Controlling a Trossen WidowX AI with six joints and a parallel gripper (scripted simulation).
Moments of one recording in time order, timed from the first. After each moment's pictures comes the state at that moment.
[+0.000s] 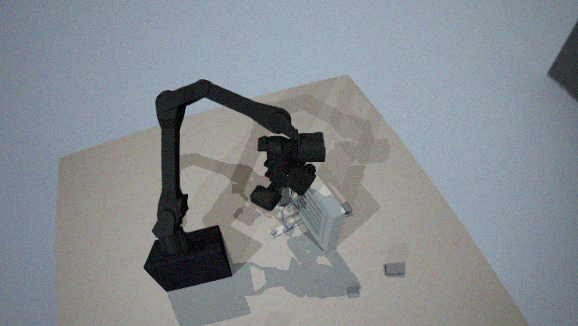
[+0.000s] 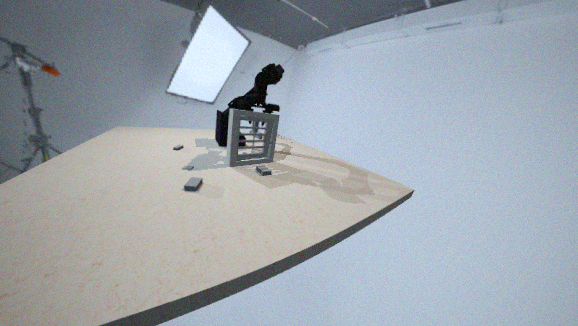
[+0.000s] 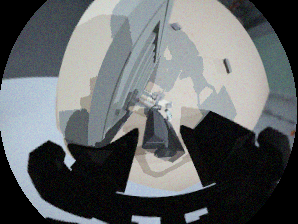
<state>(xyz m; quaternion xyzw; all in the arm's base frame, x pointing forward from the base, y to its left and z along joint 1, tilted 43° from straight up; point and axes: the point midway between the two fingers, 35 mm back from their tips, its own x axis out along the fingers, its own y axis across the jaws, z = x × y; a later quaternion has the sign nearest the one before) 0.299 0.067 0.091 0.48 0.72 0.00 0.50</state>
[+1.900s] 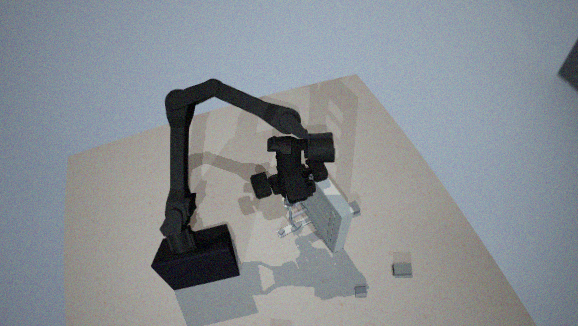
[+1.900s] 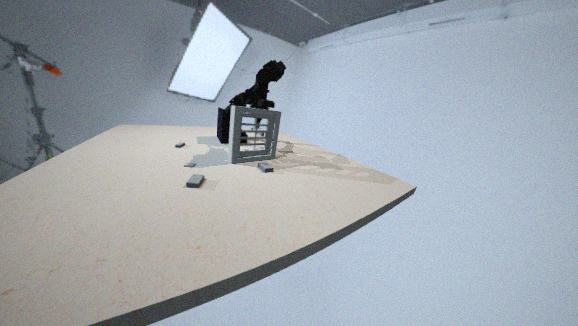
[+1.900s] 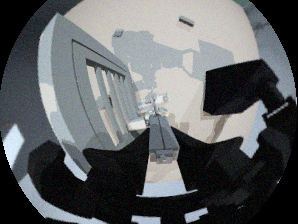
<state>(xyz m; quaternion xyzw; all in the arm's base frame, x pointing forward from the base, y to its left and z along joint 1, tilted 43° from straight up) 0.301 0.067 0.089 0.62 0.68 -0.25 0.31</state>
